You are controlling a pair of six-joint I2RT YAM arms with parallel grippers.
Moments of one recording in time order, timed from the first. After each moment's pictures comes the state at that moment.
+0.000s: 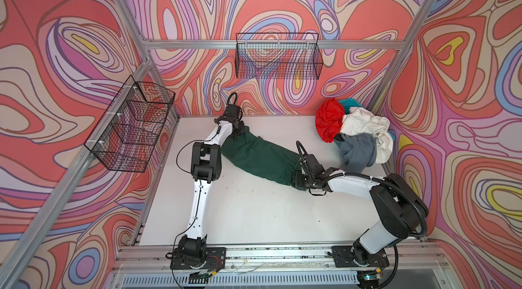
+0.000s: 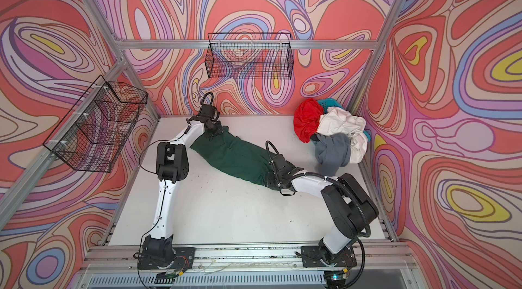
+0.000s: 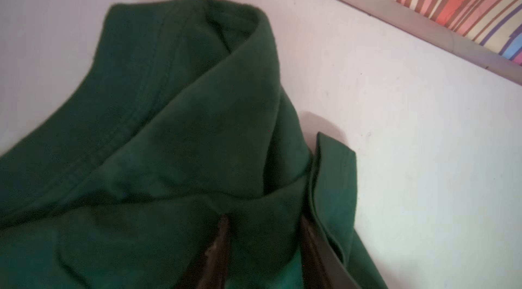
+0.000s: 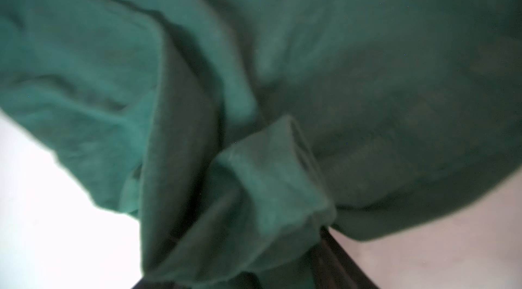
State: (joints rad) left arm -0.18 2.57 2.28 -0.69 0.02 -0.50; right arm 0.57 1.61 0.78 -0.21 -0.07 0.63
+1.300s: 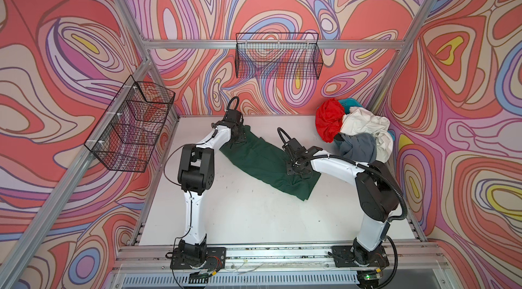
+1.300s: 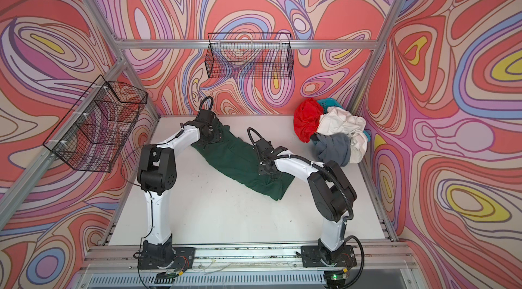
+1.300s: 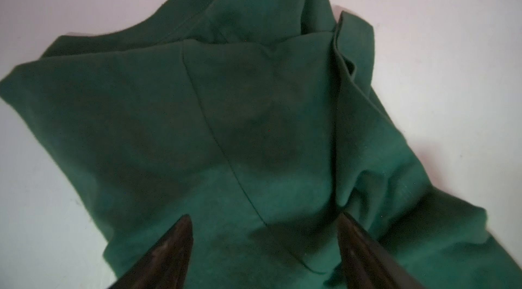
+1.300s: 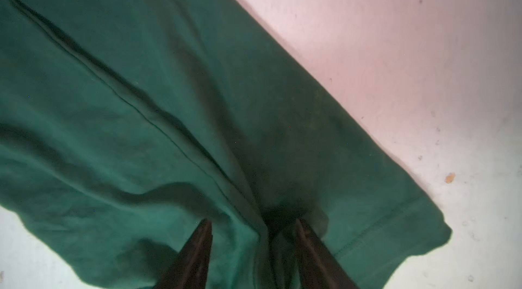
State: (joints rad) left arm -0.22 2.21 1.79 -0.64 -0.12 -0.41; right arm 0.62 1.84 1.25 -0.64 0.19 0.51
